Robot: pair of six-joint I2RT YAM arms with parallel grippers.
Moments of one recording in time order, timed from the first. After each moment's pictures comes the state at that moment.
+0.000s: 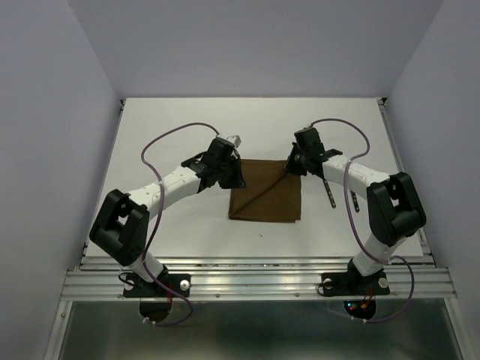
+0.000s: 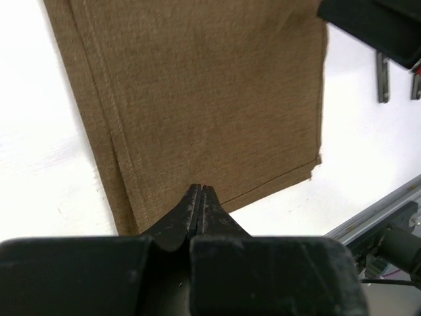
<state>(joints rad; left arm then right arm) -0.63 1.57 1.05 -0.34 0.16 -0.60 0.41 1.71 1.10 -0.25 0.05 0.73</state>
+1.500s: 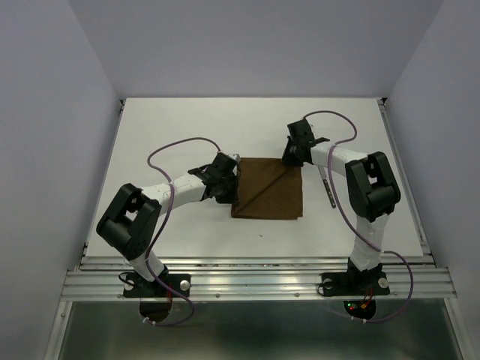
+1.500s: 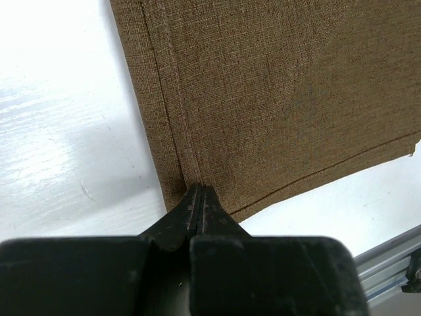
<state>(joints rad) -0.66 1.62 0.94 -0.32 0.10 -0.57 0.37 1.99 1.34 -0.26 0.12 0.64</state>
